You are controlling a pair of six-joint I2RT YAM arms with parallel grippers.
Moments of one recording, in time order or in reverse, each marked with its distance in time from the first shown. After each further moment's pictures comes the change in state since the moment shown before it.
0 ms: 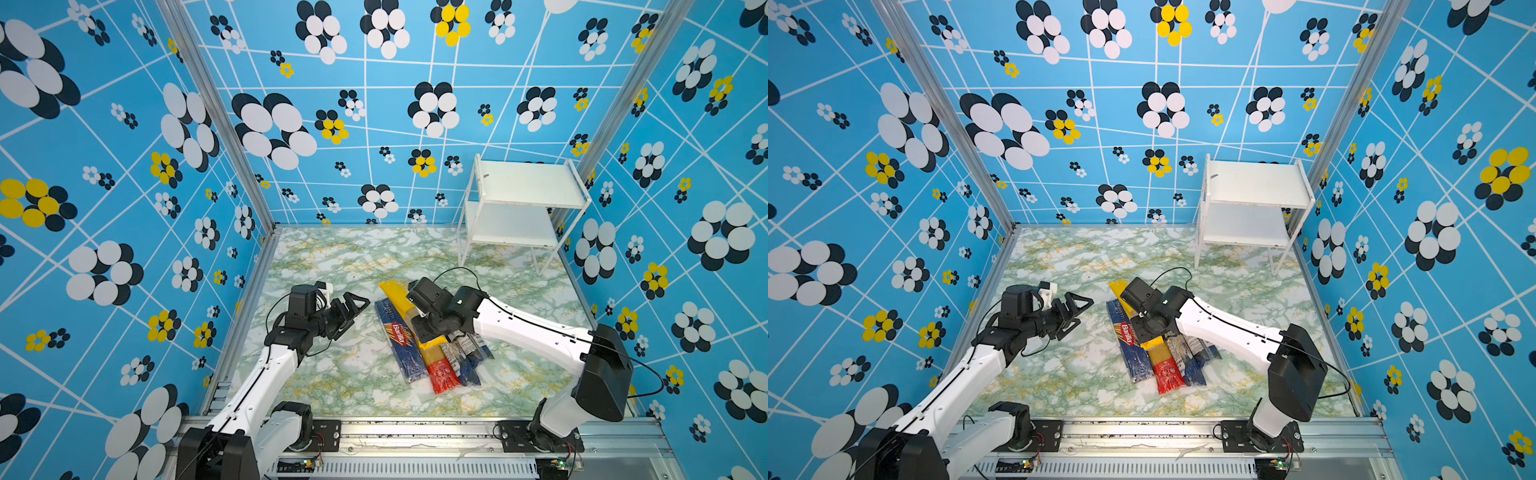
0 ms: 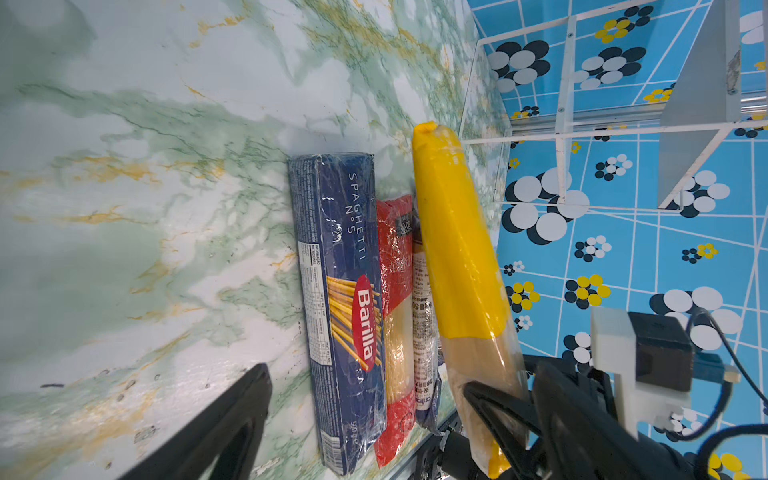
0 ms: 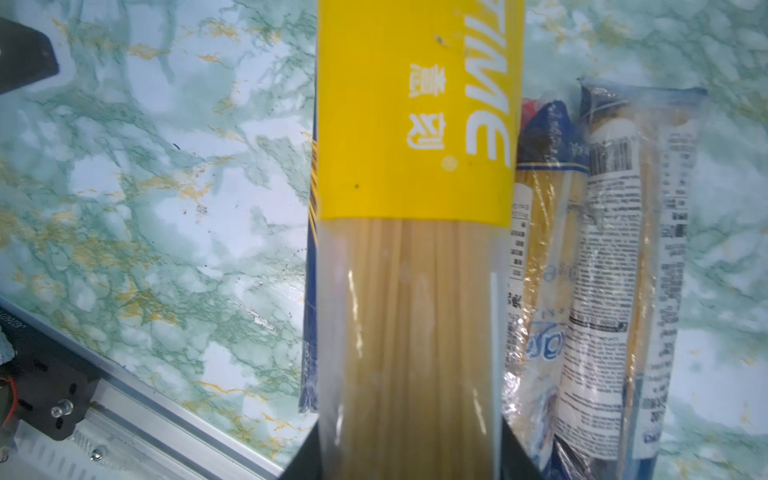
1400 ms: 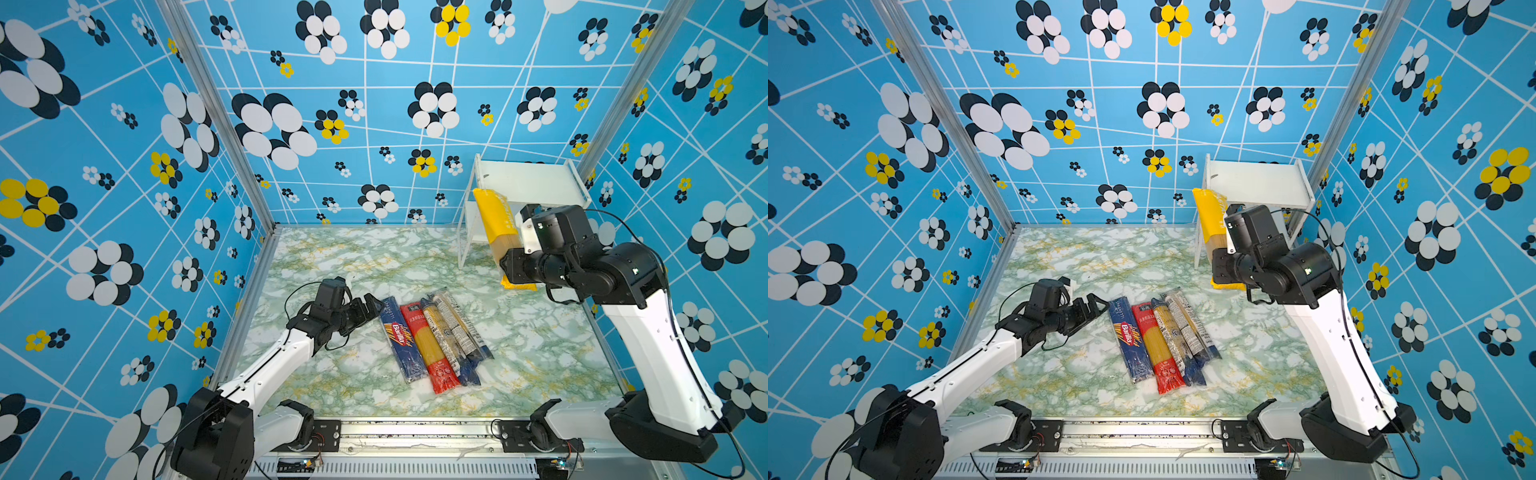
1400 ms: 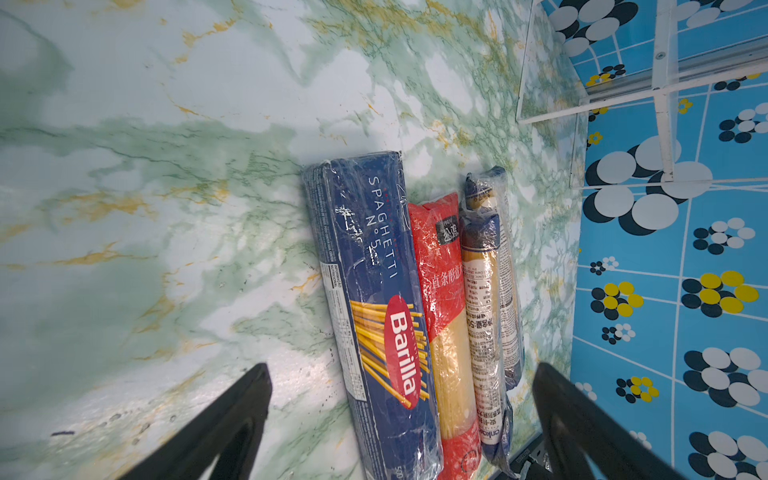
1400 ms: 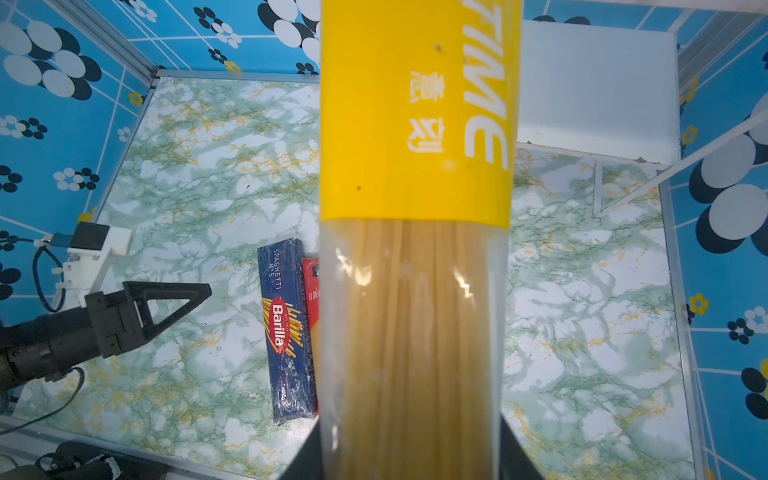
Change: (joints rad) left arm -0.214 0.134 0.099 -0.052 -0.265 0.089; right arm -0.430 -0.223 0.666 -0.514 0.077 -0.100
